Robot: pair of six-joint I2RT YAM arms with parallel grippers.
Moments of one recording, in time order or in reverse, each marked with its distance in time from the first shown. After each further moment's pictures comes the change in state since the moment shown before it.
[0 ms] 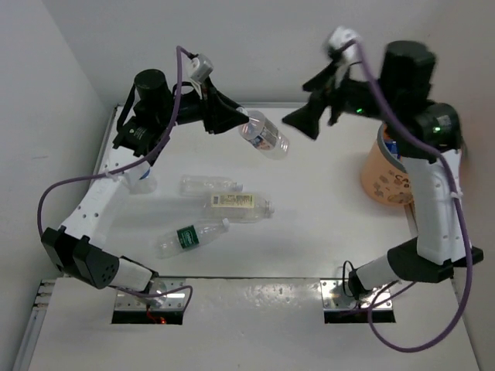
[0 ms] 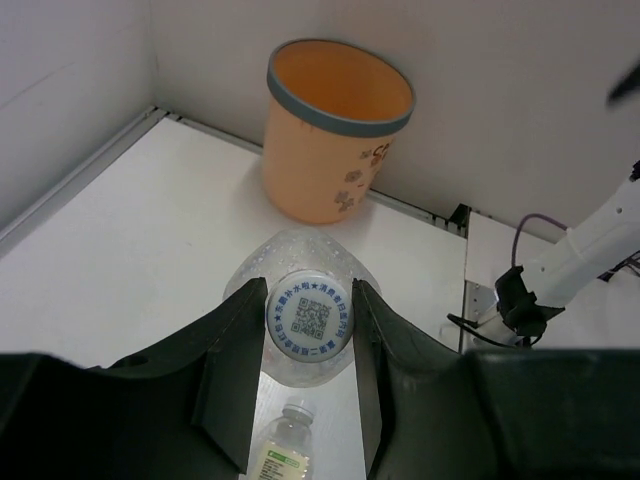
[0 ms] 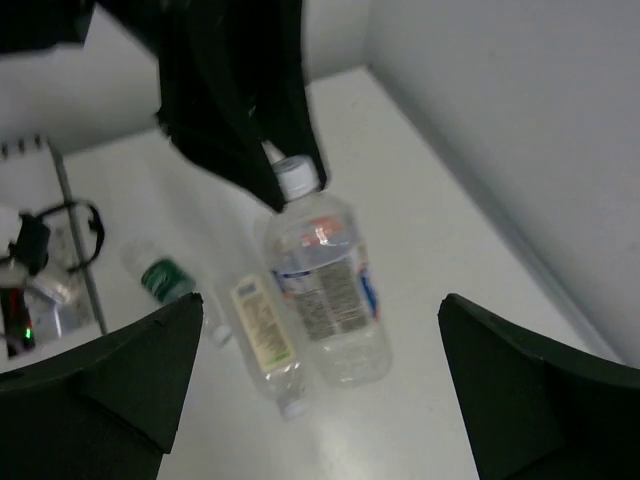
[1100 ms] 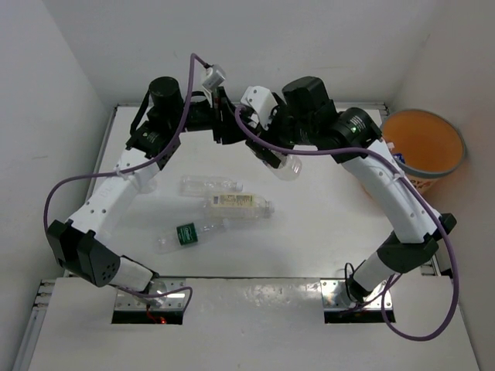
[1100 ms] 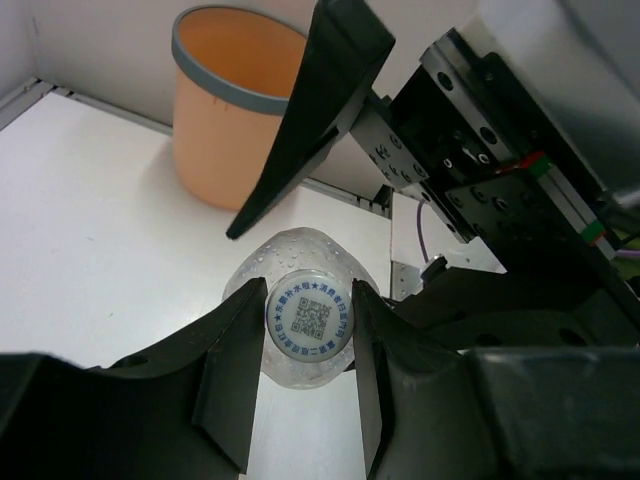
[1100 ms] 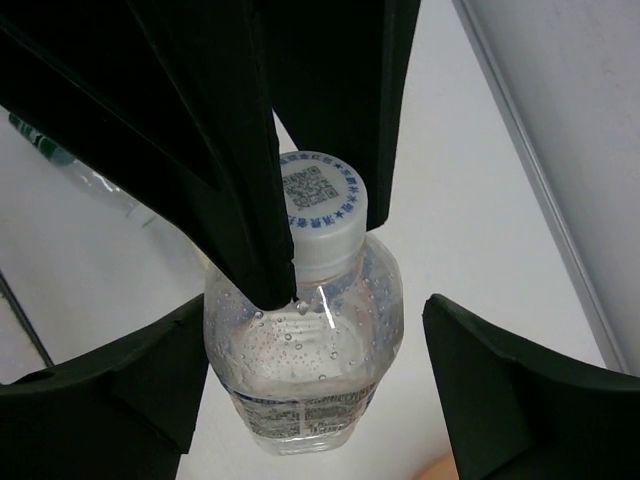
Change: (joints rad) left arm -0.056 0.028 -0.065 0.095 0.109 -0.120; right arm 0.467 0.115 -0.191 -0.121 0.652 -0.228
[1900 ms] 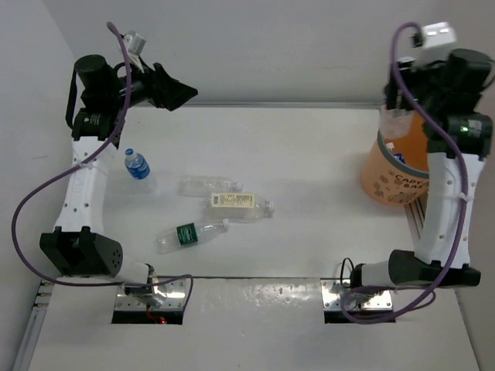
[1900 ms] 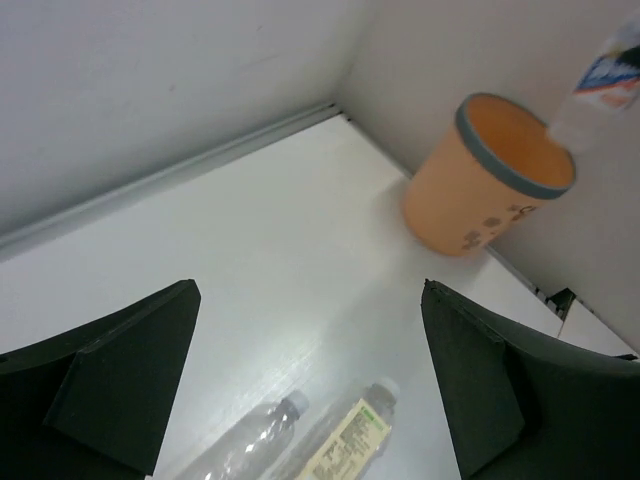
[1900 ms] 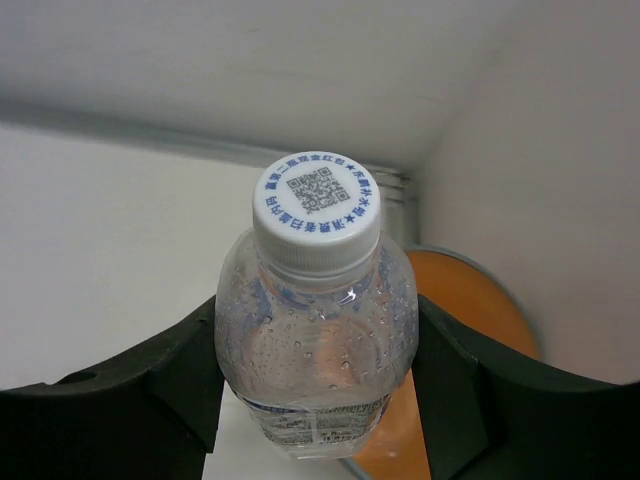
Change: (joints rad) left arm 0.426 0.013 0.154 -0.182 -0.108 0.027; right arm -0.808 -0.181 -0.066 0.189 -0.042 0.154
